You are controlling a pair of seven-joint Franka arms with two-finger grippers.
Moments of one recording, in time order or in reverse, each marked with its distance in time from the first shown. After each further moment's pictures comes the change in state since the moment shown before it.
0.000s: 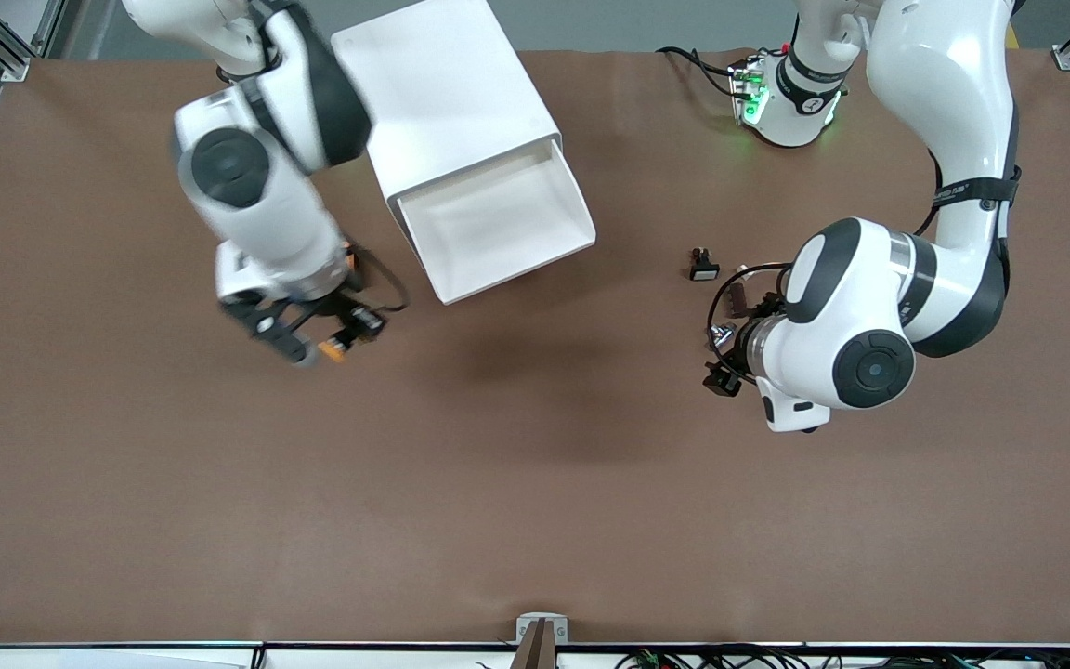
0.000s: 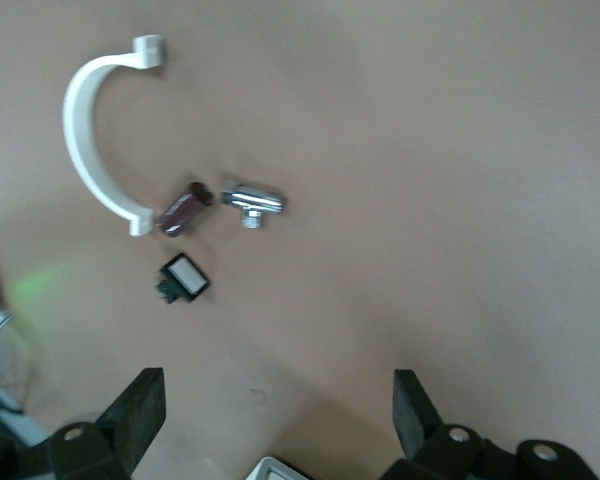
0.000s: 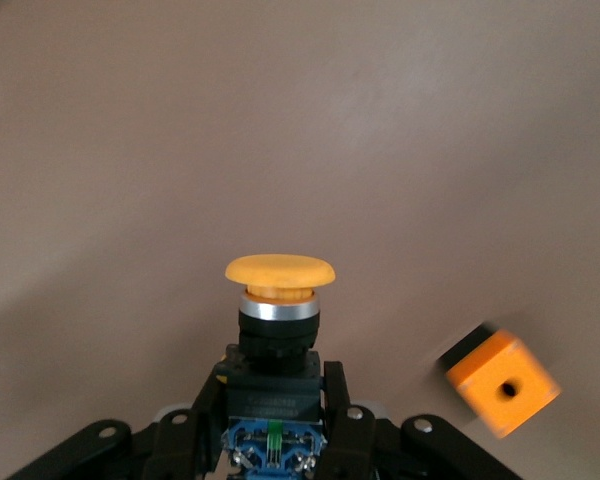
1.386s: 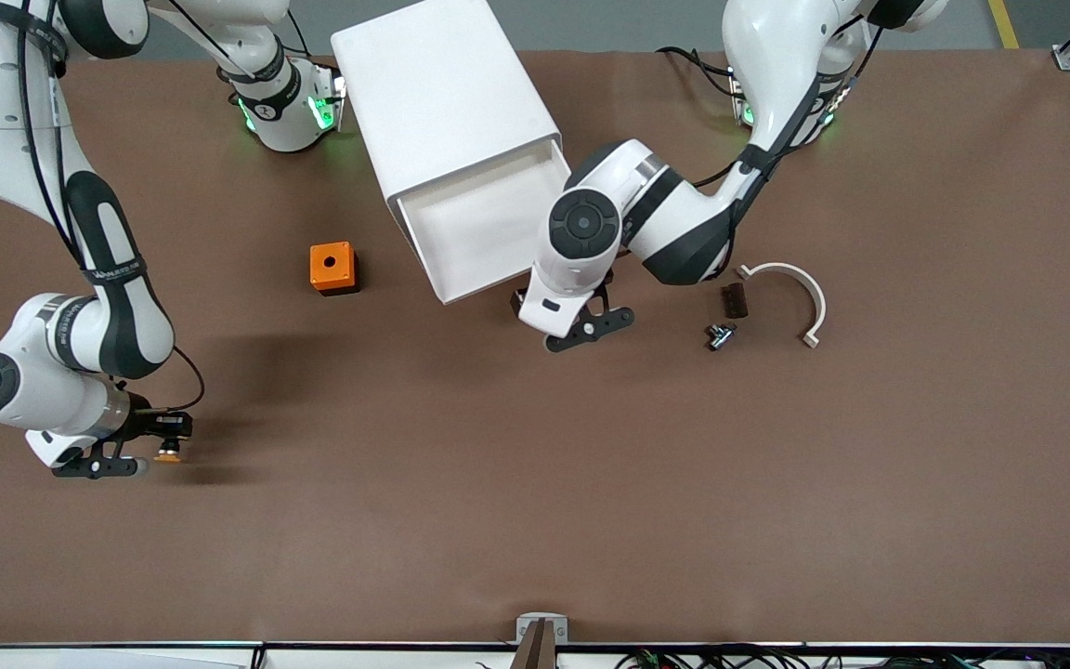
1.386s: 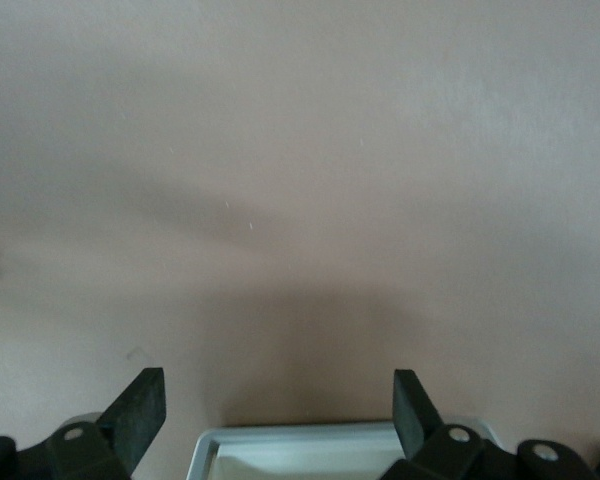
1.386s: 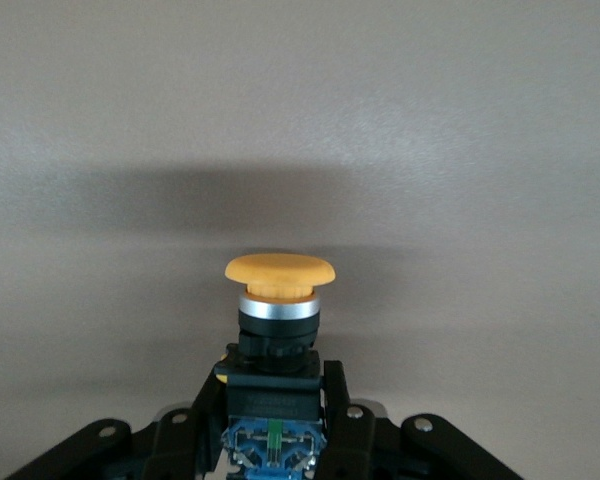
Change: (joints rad) left arm -0.254 0.008 -0.197 -0.160 0.112 0.368 0.149; right arm -0.537 0.428 0.007 -0.029 0.004 0.442 -1.073
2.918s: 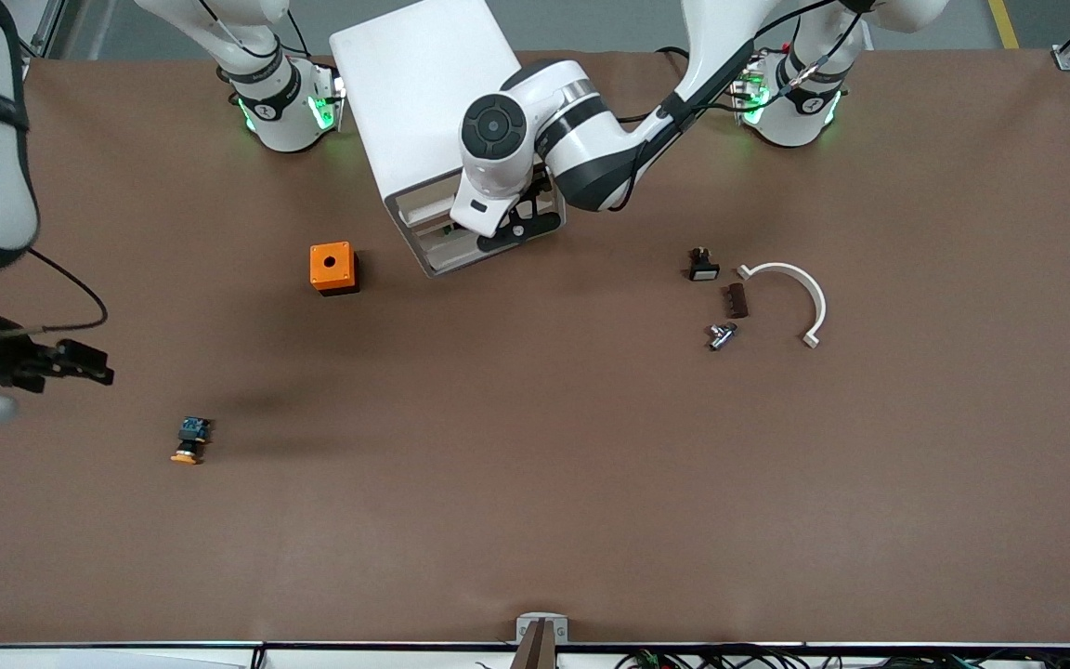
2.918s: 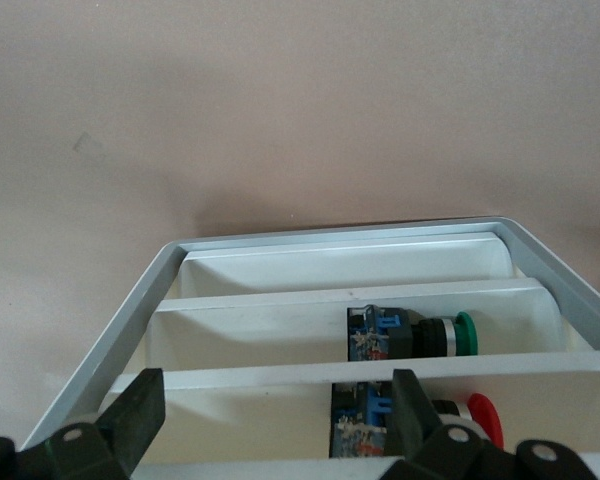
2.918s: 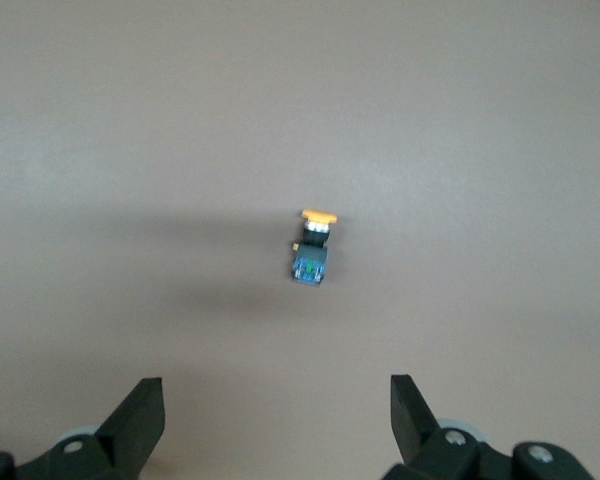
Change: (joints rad) left arm -0.023 -0.033 -0.225 -0.106 -0.005 -0.001 -0.206; right arm 0.002 -0.461 0.009 0.062 0.042 -0.468 -0.070
